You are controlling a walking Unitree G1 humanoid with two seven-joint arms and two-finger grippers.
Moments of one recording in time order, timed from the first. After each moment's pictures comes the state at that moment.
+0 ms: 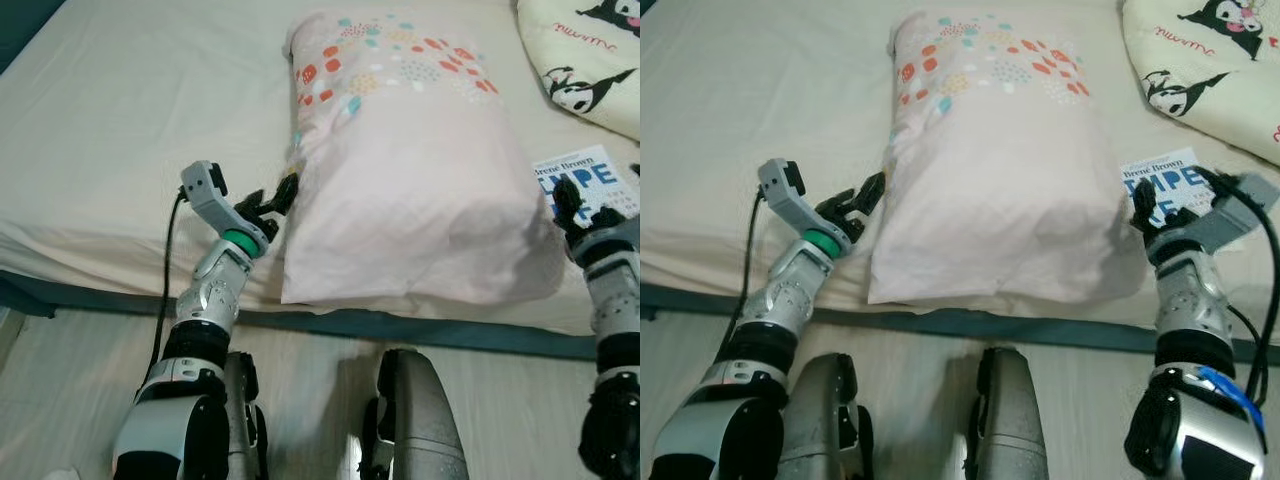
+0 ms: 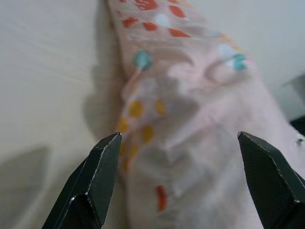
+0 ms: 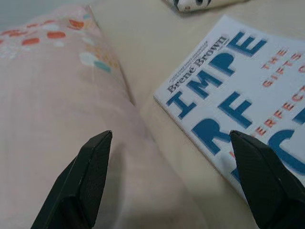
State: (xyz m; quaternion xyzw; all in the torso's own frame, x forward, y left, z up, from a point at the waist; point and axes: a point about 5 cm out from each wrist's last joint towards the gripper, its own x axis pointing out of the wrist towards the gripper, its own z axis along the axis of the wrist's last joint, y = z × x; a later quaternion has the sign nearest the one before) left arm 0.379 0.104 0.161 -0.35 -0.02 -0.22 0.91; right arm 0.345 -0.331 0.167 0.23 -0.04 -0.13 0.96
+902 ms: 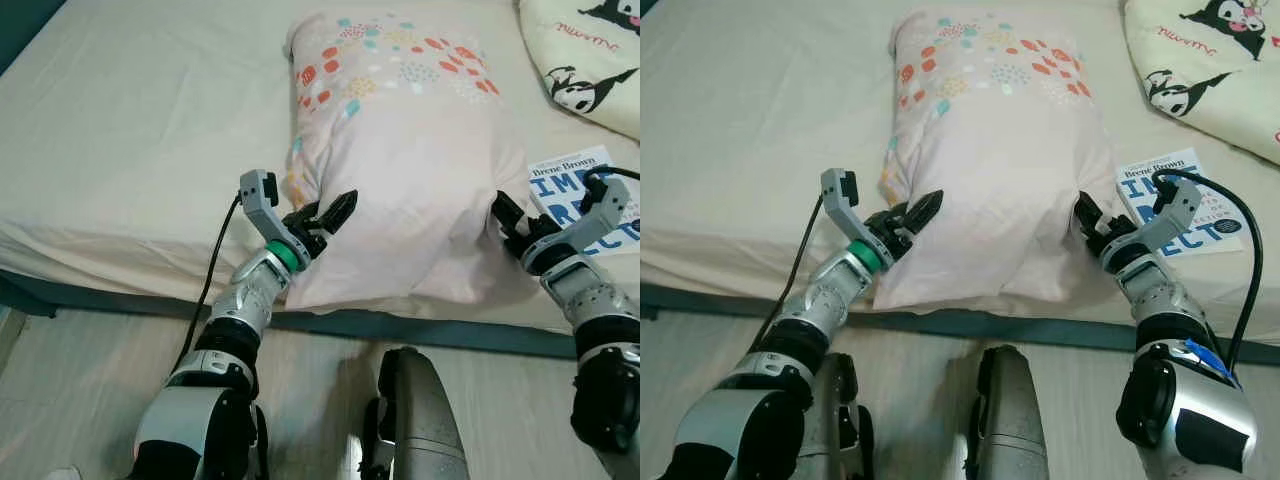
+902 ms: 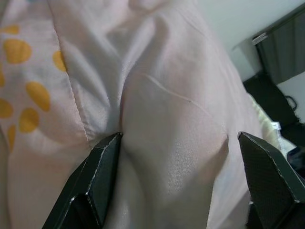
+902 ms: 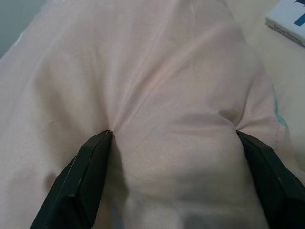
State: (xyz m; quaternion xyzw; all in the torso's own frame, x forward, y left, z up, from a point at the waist) left arm 0.368 0.050 0.147 -0.36 0.03 -0.34 0.87; right arm 0.363 -0.284 0.151 0.32 0.02 0.05 0.94
